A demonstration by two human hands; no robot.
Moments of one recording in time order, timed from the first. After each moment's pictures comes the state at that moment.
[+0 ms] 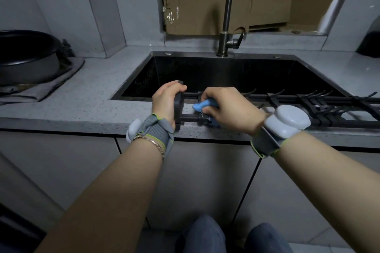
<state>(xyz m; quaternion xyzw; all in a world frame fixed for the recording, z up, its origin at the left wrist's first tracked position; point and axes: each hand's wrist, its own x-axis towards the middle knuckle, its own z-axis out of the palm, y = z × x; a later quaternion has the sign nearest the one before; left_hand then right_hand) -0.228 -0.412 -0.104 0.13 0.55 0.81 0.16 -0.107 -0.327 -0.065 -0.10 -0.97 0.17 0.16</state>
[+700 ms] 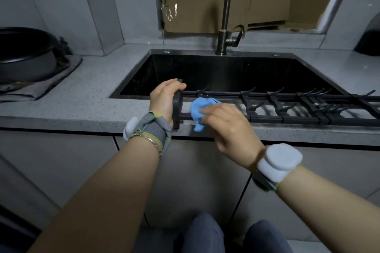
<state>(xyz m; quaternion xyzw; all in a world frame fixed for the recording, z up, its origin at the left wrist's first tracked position) -0.229 -0.412 -0.104 0.13 0.54 0.82 0.17 -0.089 -0.322 -0.135 0.10 -0.91 0.03 0.41</state>
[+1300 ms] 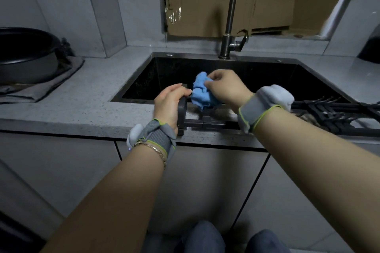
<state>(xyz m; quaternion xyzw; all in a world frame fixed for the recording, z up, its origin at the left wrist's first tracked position) -0.228 -0.414 -0.102 0.12 0.56 0.81 0.16 -0.170 -0.304 -0.055 -0.27 -0.85 0.39 0.23</state>
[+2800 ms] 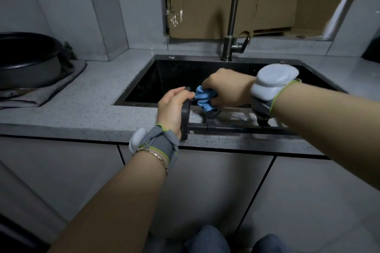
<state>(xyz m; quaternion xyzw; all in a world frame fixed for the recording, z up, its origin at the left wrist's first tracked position) -0.222 -0.418 -0.097 0.14 0.57 0.79 0.17 -0.160 -0.303 -0.026 -0.04 -1.00 -0.06 0.03</state>
